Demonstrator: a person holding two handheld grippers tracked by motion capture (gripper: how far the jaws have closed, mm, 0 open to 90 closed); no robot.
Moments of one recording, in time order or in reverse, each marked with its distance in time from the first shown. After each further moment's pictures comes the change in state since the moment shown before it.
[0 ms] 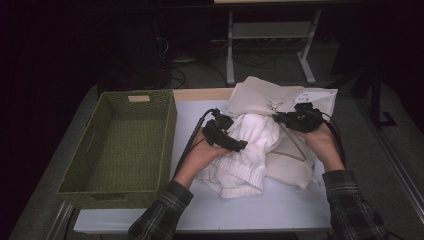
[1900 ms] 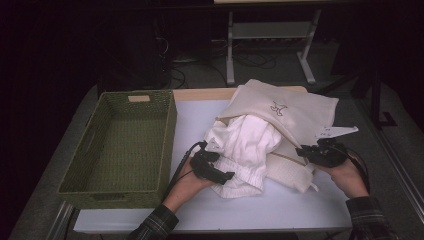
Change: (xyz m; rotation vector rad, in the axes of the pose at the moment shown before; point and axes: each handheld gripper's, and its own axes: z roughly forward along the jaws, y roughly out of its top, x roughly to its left) left arm -0.011 -0.089 0.013 0.027 -0.047 0.020; right arm 0.010 -0.091 -0.050 0.140 -0.064 0.076
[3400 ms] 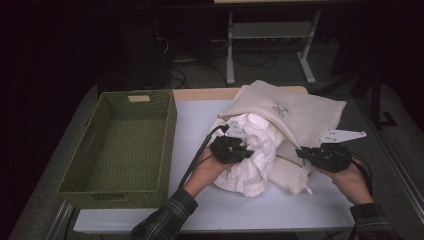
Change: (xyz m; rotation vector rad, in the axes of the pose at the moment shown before) left arm -0.023 0.075 0.008 -0.114 -0.088 0.124; right arm 0.015 0.001 -0.014 -0.068 0.035 -0.052
